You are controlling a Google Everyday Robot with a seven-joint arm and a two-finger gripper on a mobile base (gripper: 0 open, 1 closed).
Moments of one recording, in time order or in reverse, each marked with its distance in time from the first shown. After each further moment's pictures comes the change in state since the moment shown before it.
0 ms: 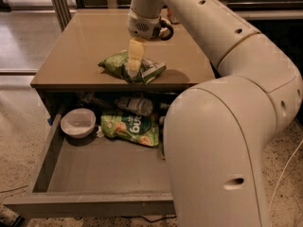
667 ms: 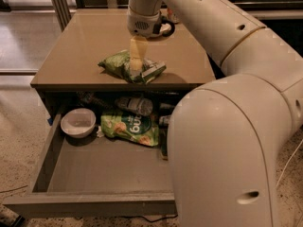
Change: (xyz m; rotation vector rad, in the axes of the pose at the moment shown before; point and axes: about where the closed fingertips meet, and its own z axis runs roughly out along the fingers) arm 0.006 0.006 -0.012 0.041 0.075 -0.020
